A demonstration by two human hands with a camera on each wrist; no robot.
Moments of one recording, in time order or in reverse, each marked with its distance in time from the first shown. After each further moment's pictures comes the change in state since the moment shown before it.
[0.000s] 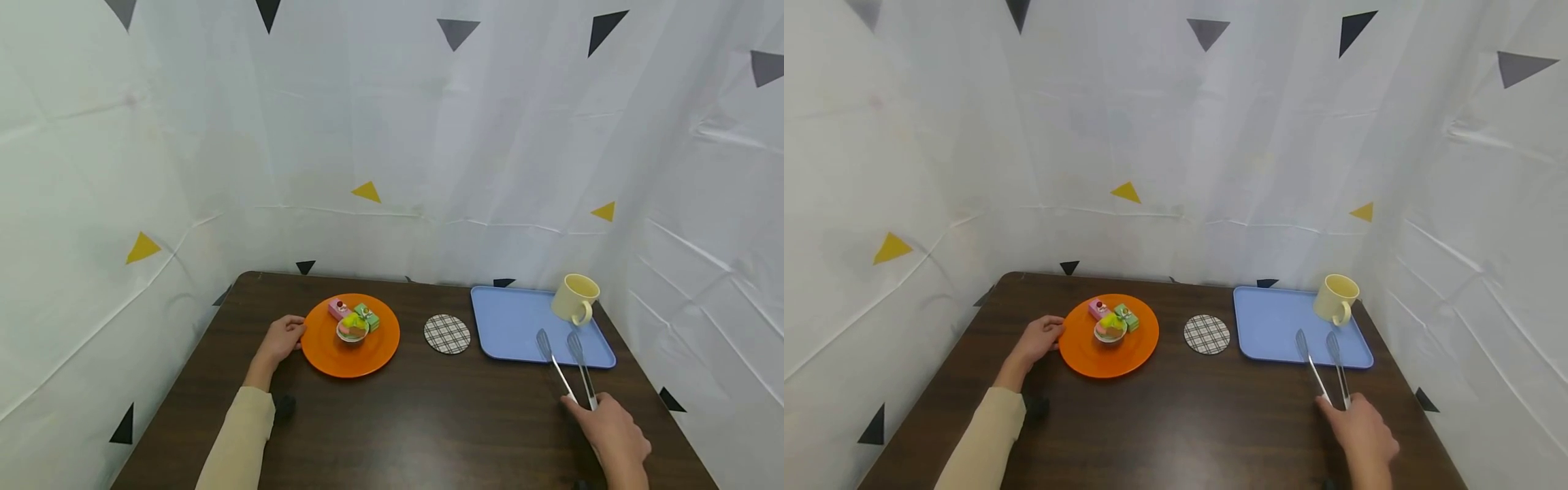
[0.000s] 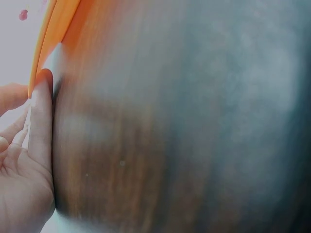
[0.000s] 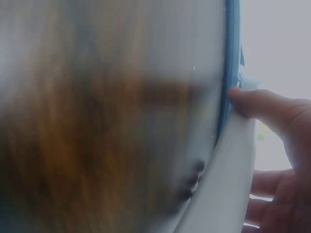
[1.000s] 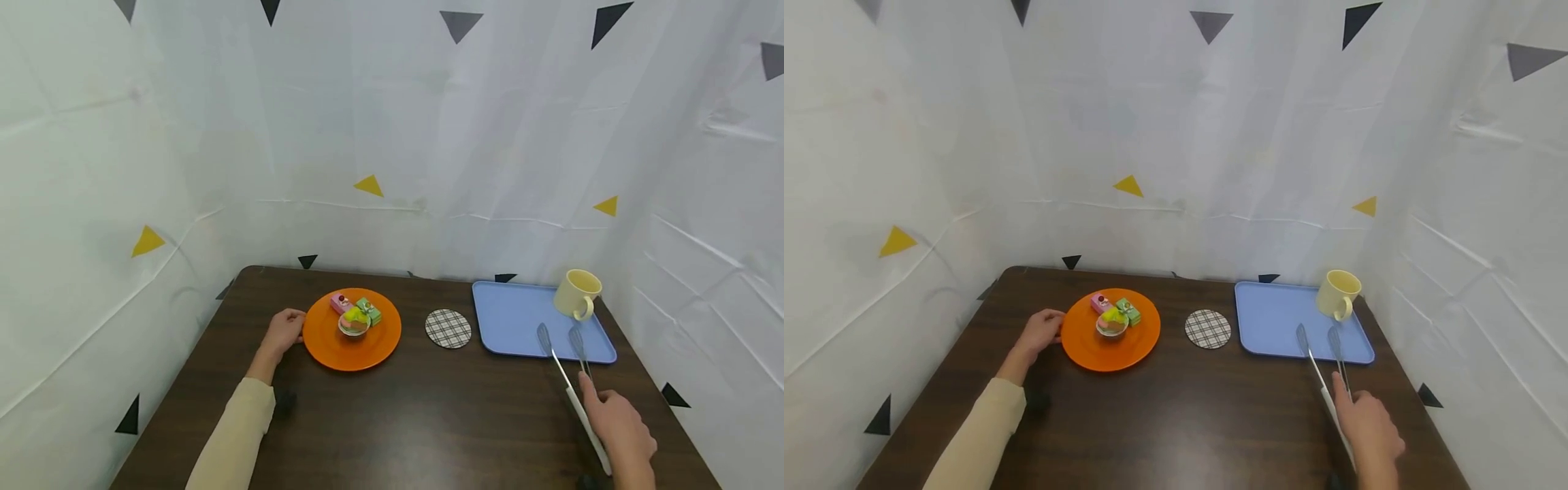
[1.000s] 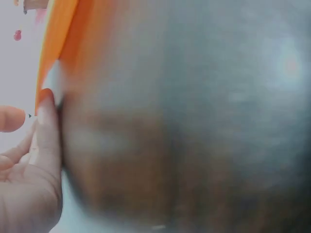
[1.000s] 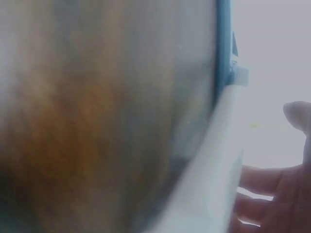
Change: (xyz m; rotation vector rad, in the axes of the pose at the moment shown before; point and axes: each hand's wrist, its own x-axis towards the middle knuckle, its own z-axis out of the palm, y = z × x) left_hand -0.004 0.008 0.001 -0.048 0.030 -0.039; right_hand 0.005 0.001 -0.009 0.023 -0.104 0.090
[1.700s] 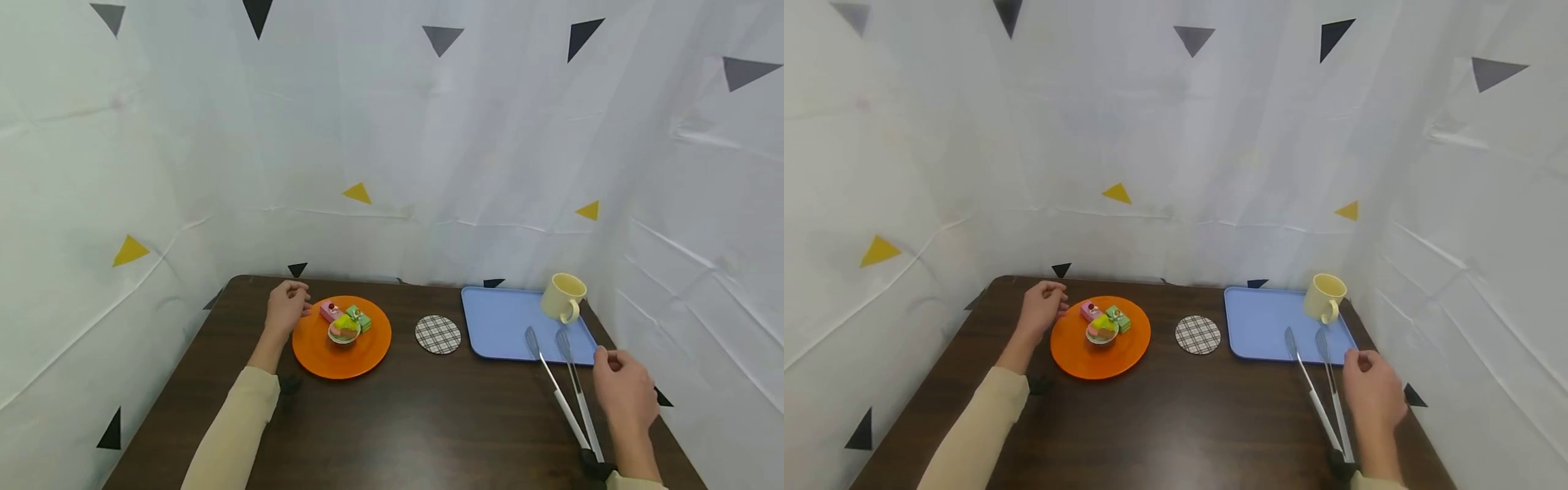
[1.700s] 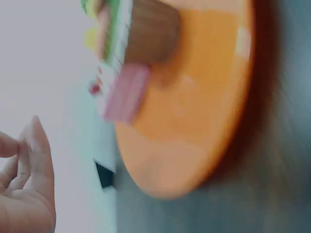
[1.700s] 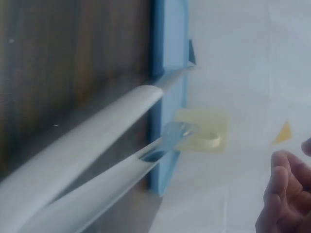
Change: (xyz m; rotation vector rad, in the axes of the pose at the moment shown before) left_hand -0.005 0.080 0.016 -0.116 0.134 0.190; right_hand -0.010 -0.020 -0.046 0.289 0.481 -0.192
